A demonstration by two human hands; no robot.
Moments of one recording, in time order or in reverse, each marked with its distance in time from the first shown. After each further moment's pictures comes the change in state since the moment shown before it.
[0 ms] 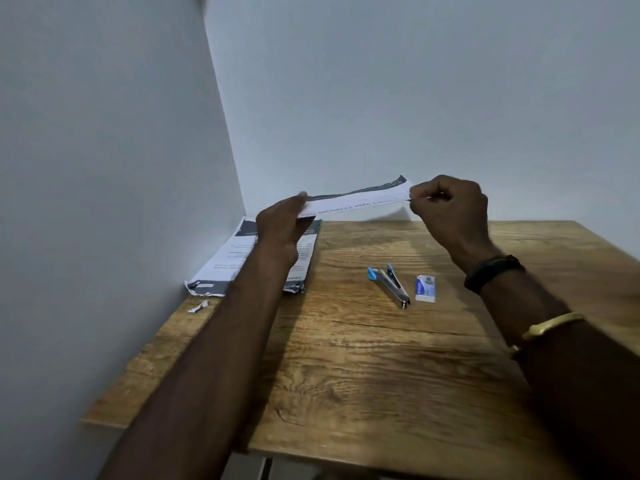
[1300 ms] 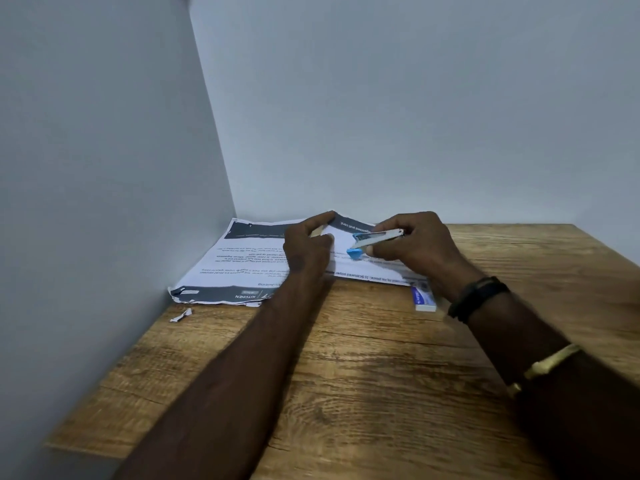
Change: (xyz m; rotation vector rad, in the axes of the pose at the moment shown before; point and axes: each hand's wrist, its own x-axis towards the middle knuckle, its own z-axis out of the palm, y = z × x) left_hand 0.015 -0.081 0.018 0.480 0.017 0.247; right_hand -0.025 0.000 0.015 0.044 -0.387 0.238
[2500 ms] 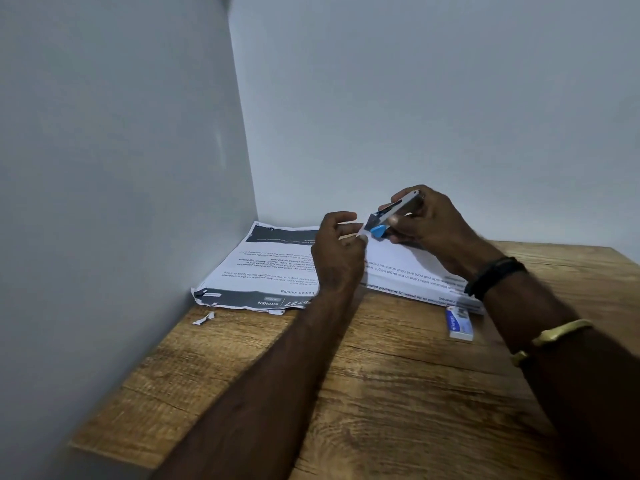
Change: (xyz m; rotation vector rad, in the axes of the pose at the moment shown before) left_hand -0.022 0.019 -0.002 -0.013 0.028 0.228; right_hand 0.047 -0.022 0.009 0.230 -0.163 -0.088
